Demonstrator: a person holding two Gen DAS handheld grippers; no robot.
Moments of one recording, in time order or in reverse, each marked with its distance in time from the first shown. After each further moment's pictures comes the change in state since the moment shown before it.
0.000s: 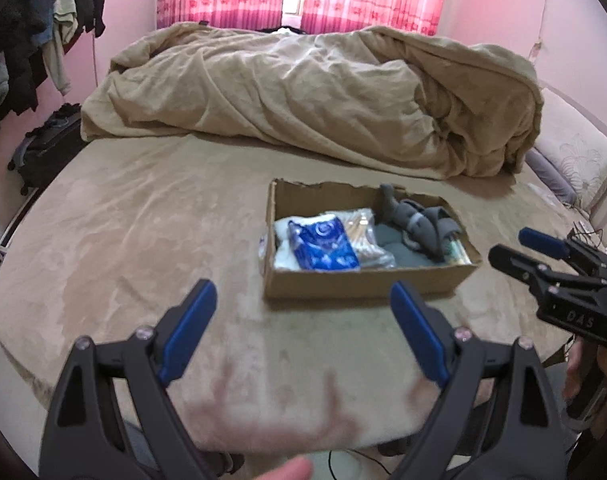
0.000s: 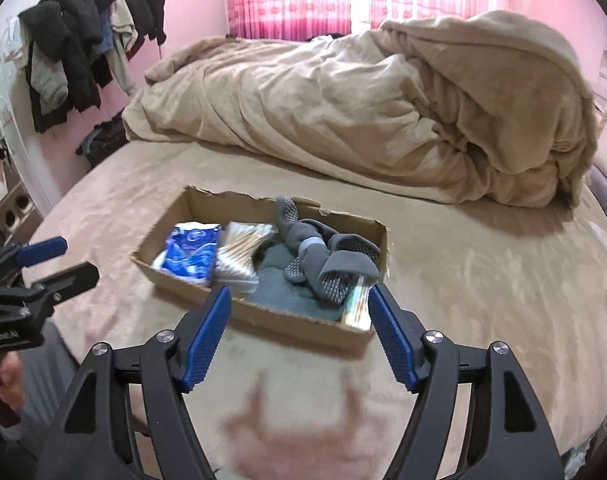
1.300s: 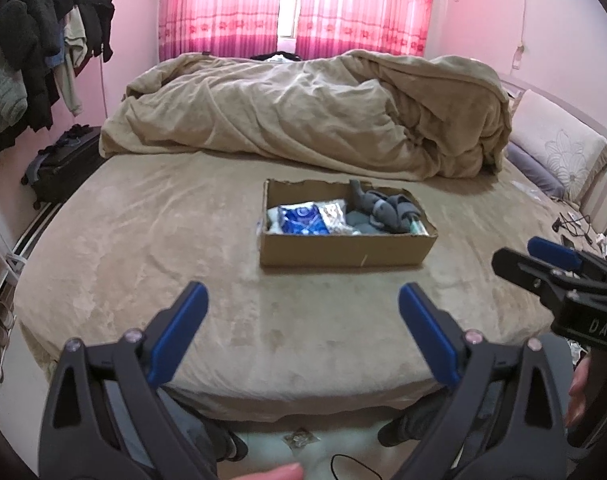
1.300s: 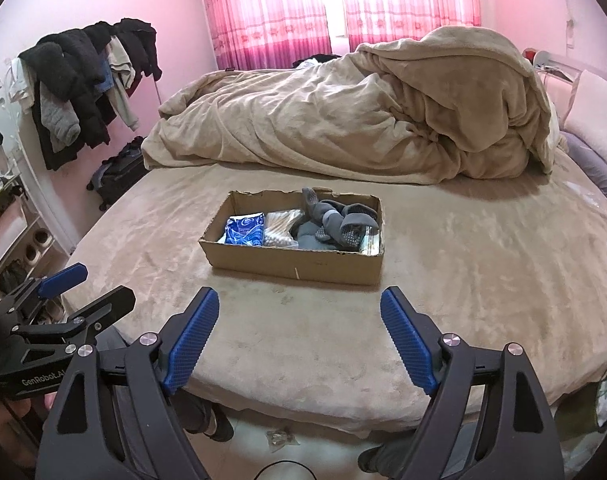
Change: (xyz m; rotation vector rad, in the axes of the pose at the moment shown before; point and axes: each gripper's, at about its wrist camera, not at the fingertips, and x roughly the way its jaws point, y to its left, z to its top) left arm -0.091 -0.029 -0.052 0.033 -0.083 0.026; right arm -0.103 0.030 -0.050 0.121 -0.069 0.012
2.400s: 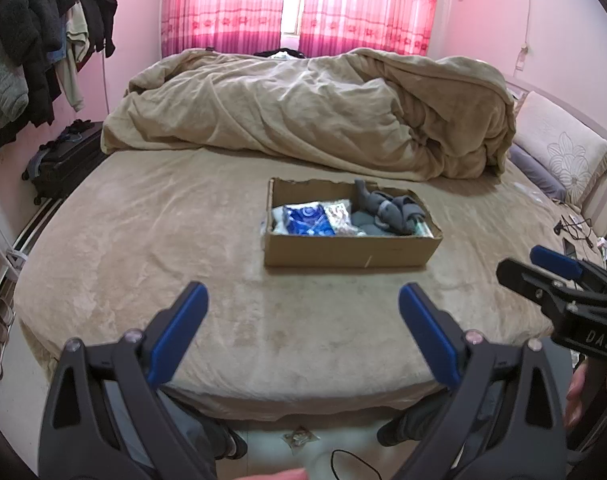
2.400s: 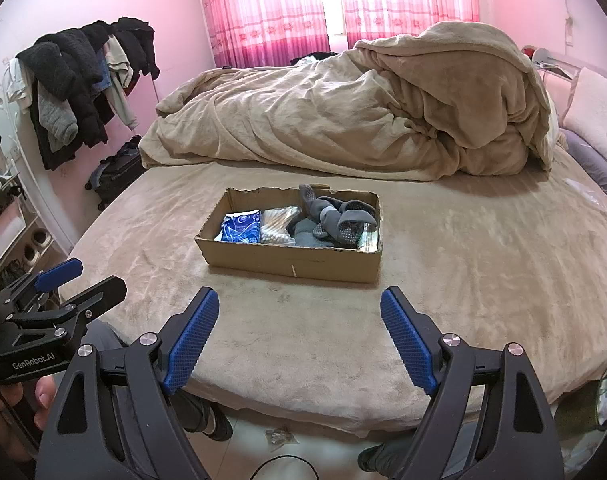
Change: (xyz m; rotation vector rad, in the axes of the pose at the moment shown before) left arm 0.006 0.004 0.004 -0.018 0.008 0.004; right arm 0.003 -0.002 -0.001 -0.007 0.012 0.001
